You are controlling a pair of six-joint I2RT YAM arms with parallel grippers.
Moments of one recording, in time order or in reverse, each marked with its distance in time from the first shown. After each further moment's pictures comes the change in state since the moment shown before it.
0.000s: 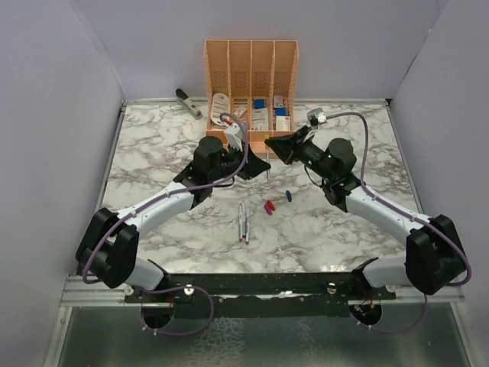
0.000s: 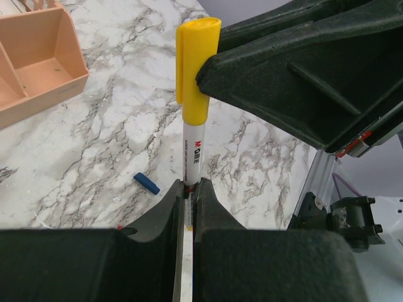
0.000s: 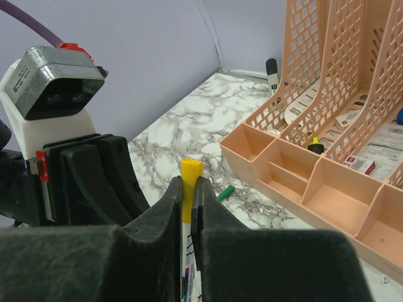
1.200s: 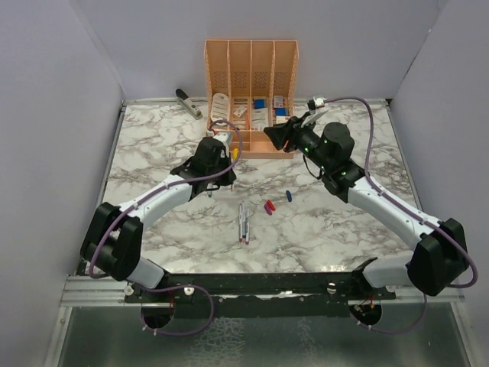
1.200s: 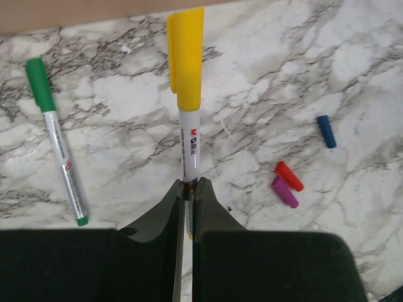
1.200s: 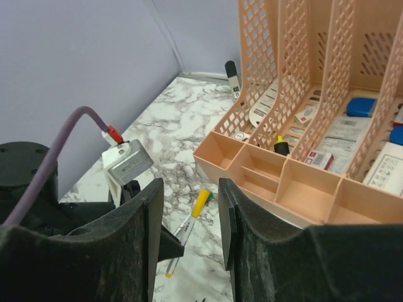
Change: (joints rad) left arm 0.077 0.033 0.040 -0.491 -0.334 0.150; right arm 0.054 0.000 0.217 -0.273 0.221 -0.040
